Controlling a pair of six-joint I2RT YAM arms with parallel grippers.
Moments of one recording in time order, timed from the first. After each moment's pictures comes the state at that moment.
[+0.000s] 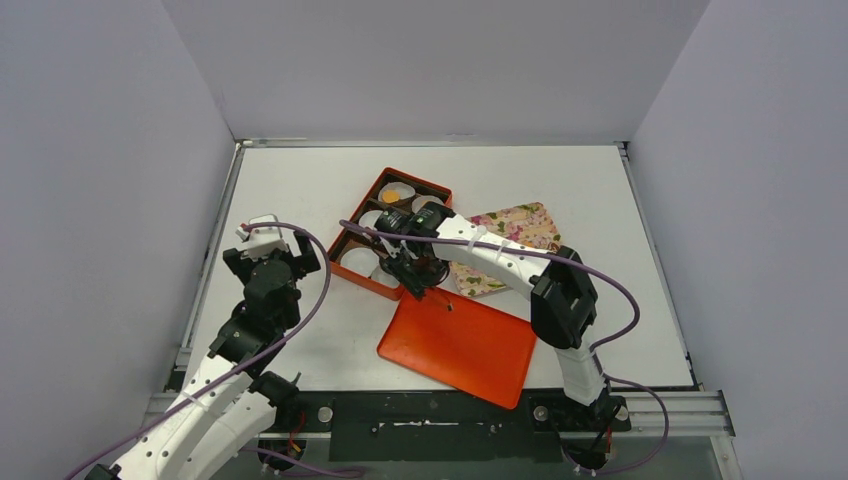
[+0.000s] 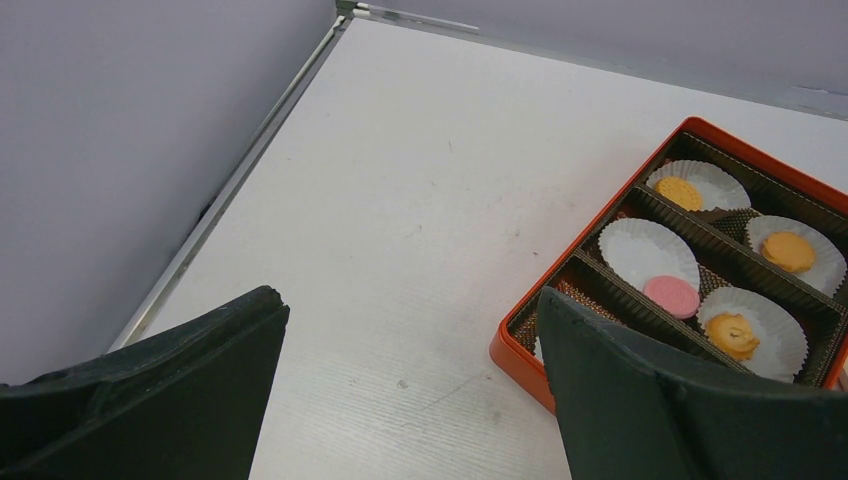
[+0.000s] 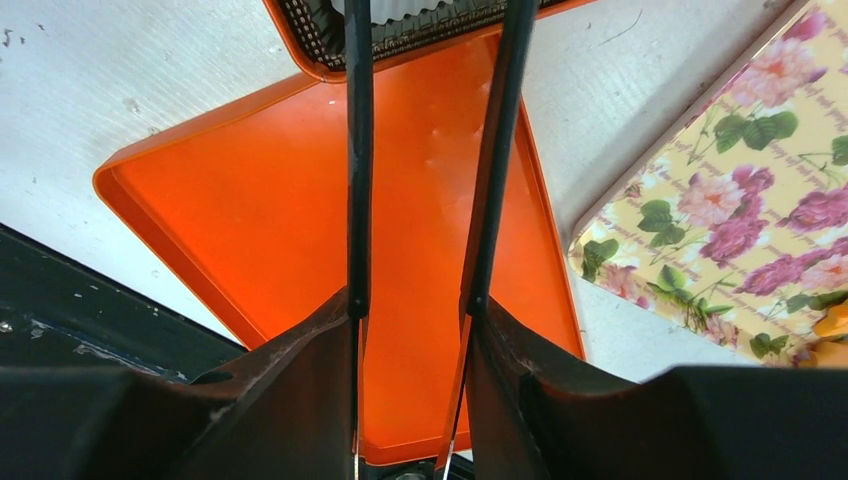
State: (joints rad) left arm -0.52 0.61 0.58 -0.16 -0.82 -0.20; right arm 0.95 2.01 1.79 -1.16 0.03 0.12
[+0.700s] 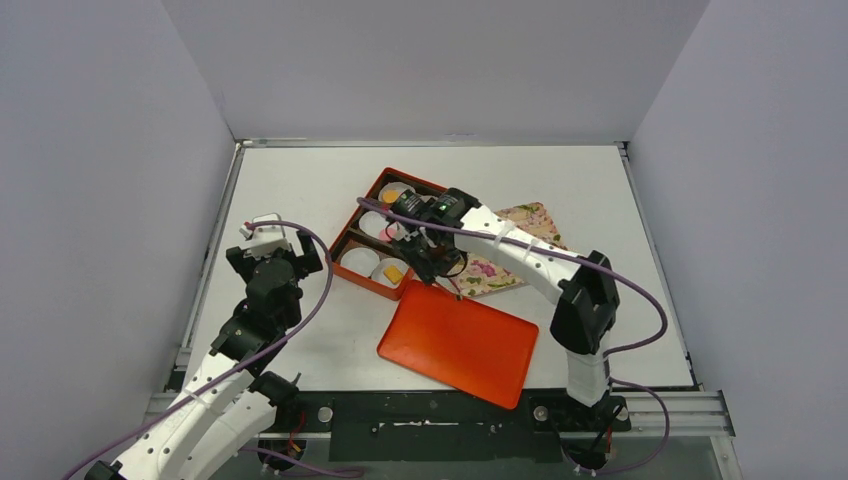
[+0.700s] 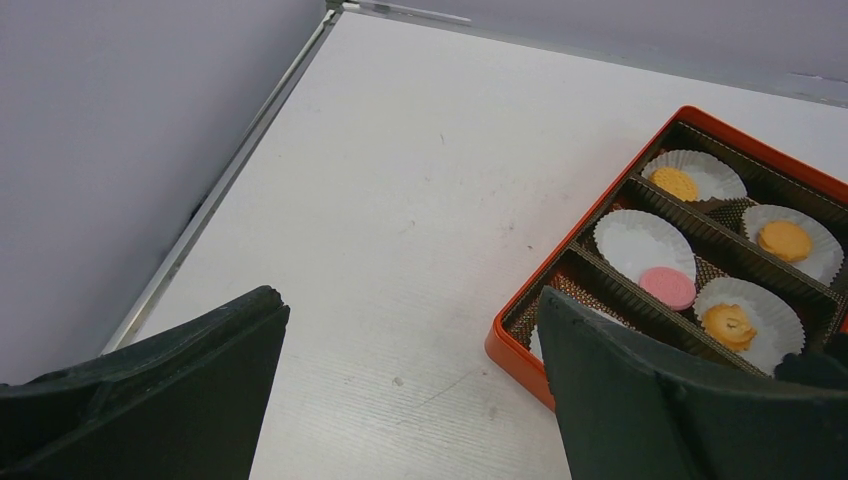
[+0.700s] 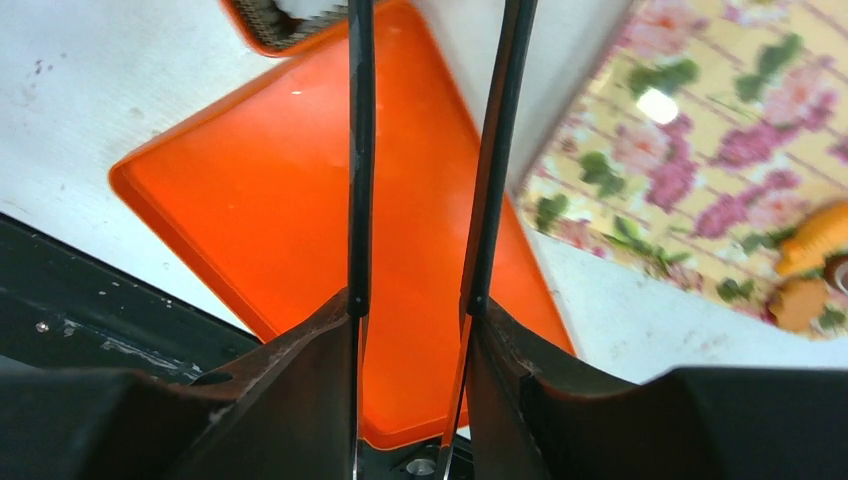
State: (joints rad) left arm -0.52 0.63 0.58 -0.16 -0.81 -0.20; right arm 0.92 1.94 1.82 -1.21 0.06 0.17
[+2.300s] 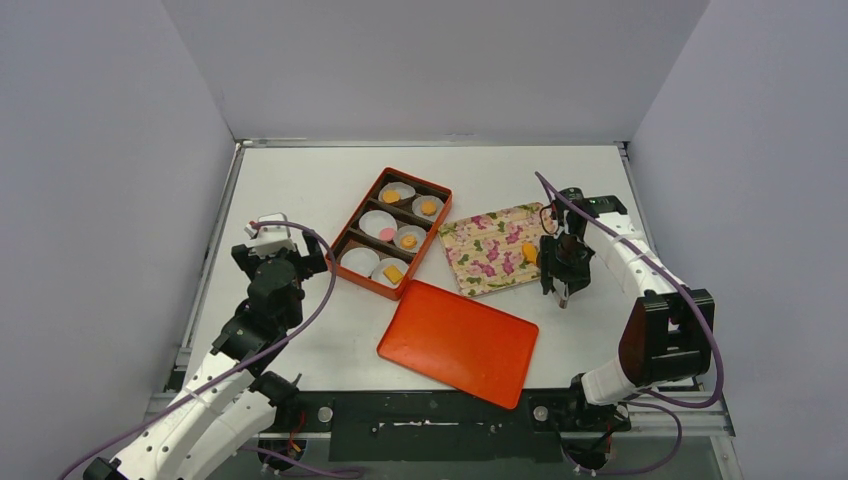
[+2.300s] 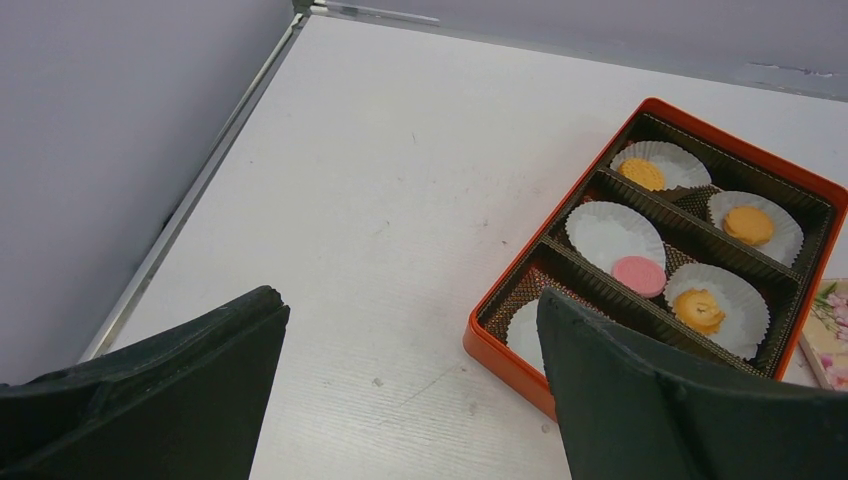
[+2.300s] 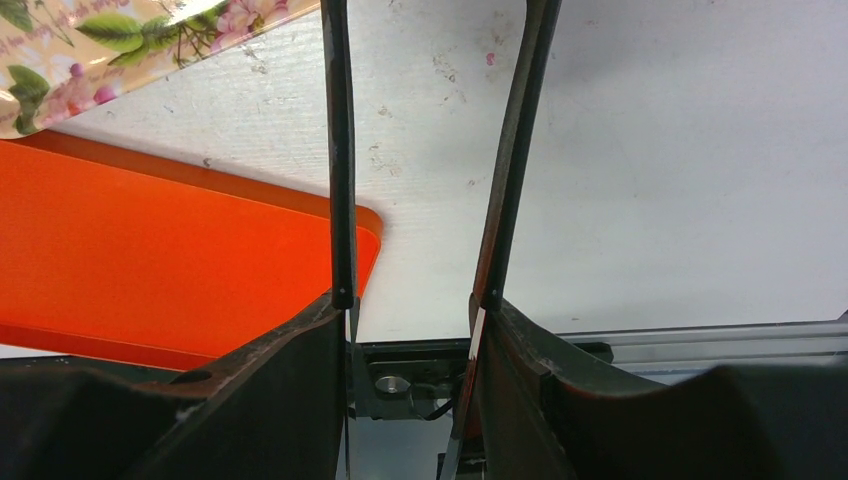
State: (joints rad) left arm -0.54 0.63 0.58 -0.15 -0.77 -0.19; right arm 0.14 1.50 1.18 -1.18 0.00 0.22
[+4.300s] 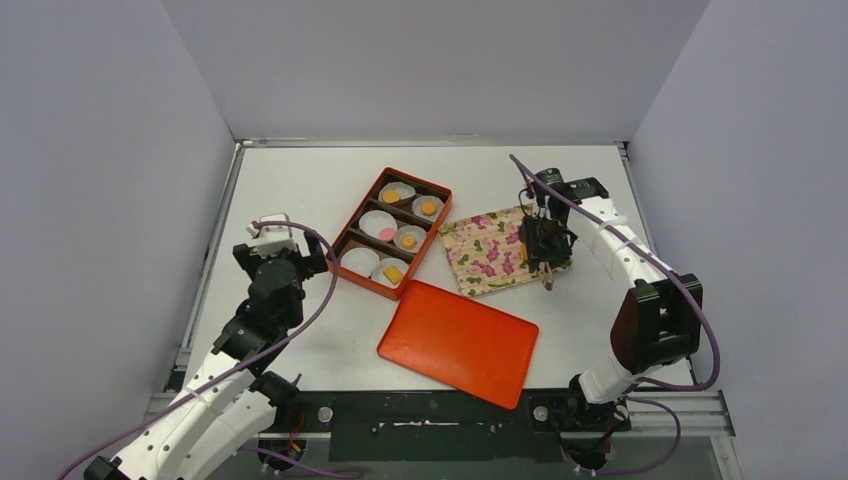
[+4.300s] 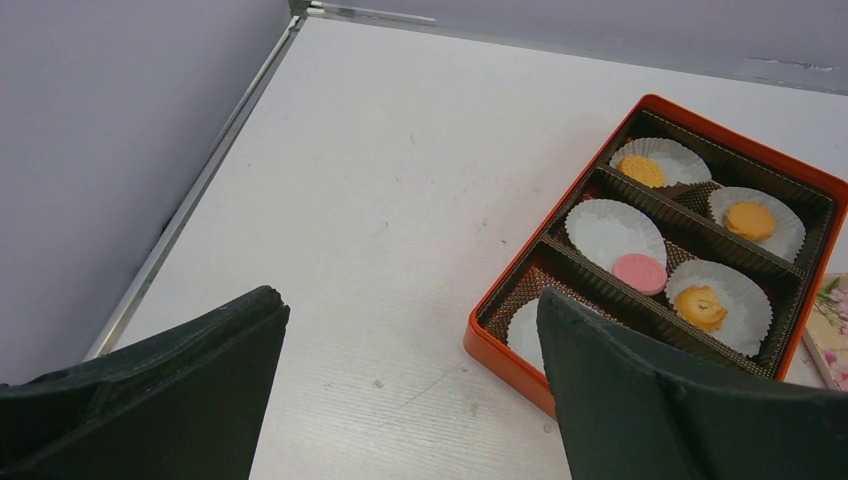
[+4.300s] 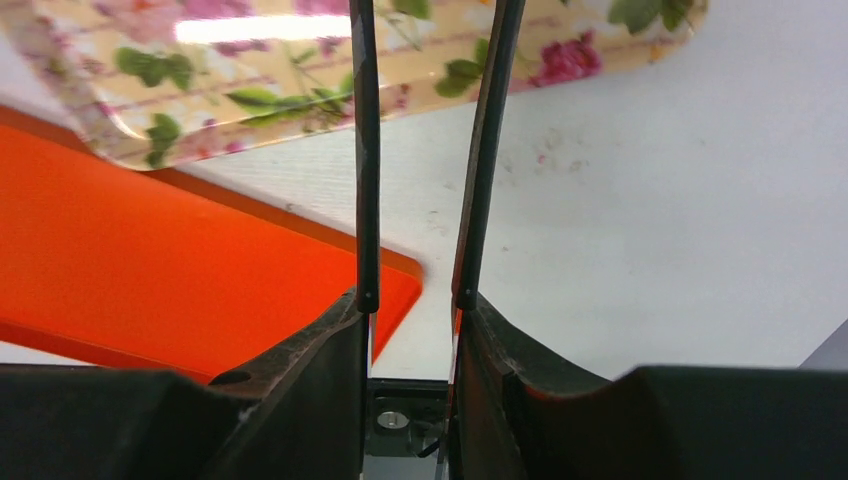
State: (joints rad) left arm -0.54 0.64 0.57 -0.13 -0.76 -0.18; right arm 0.22 1.58 1.32 -1.16 0.01 0.18
